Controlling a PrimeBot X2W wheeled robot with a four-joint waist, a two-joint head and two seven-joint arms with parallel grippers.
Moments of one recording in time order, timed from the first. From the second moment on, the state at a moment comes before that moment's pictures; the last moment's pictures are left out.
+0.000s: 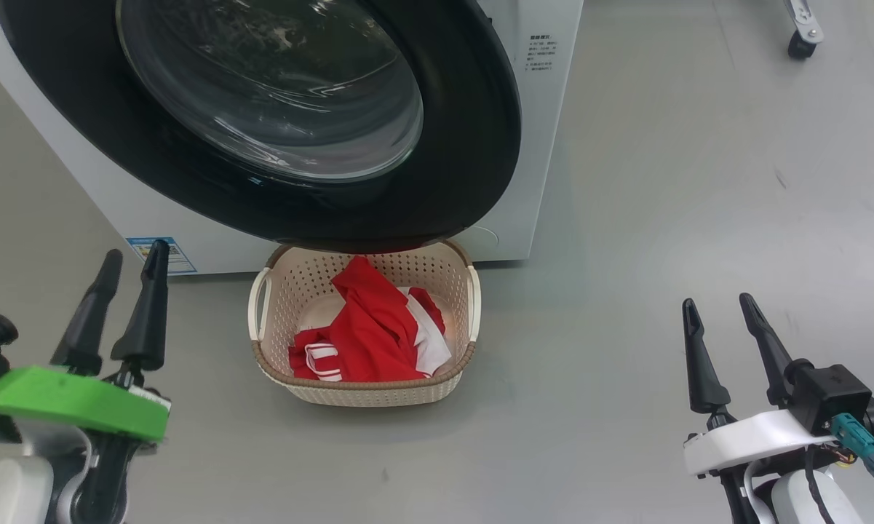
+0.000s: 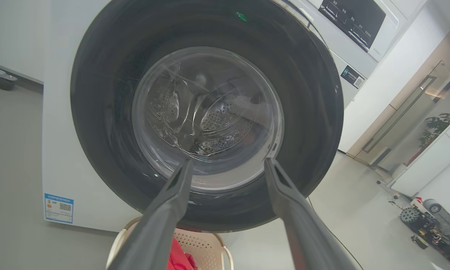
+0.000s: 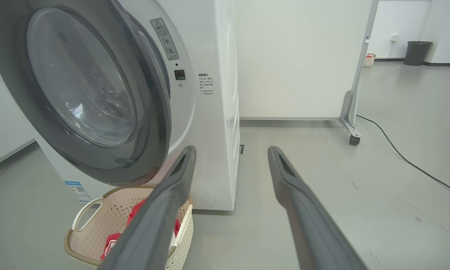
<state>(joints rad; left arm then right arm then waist) -0.15 0.21 -0.09 -0.07 -1.06 -0.12 0.05 0.00 -0.09 0.11 0.12 0.28 0.02 -0.25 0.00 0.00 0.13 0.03</state>
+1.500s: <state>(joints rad) 0.03 0.18 -0.28 0.08 -0.46 0.09 -0.22 0.11 -0.09 0.13 0.10 0.24 -0.03 -0.24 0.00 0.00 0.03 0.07</state>
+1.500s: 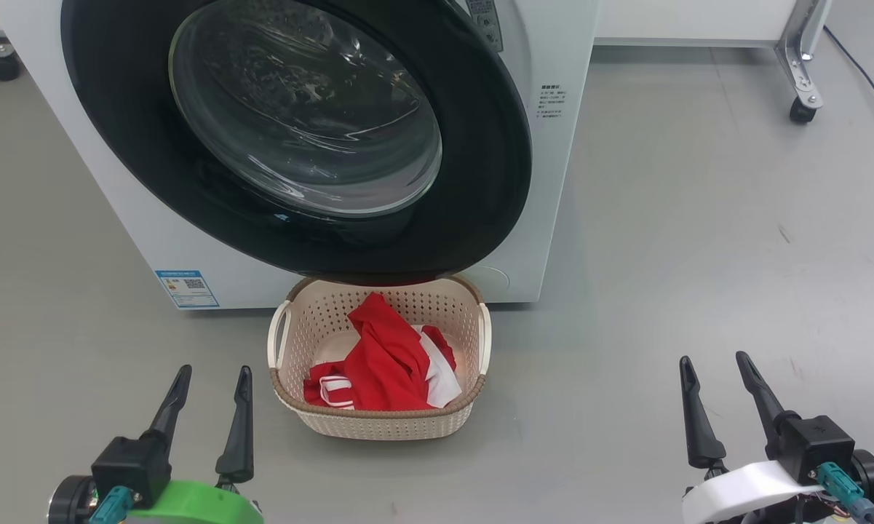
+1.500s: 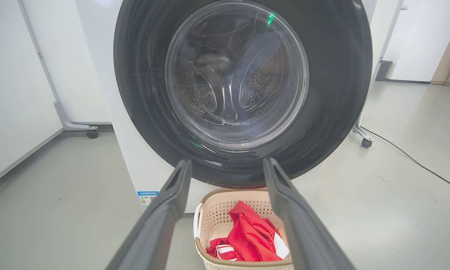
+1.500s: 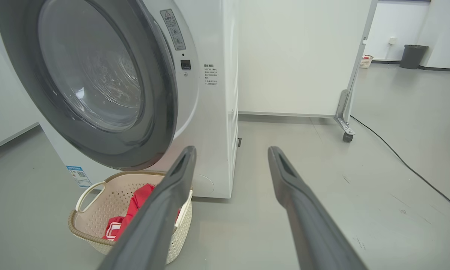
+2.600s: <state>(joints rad) 0.02 0.17 -0.30 0.06 -0.40 0.10 -0.23 0.08 -0.13 0.13 0.05 0.24 -0.01 -0.22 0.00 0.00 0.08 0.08</state>
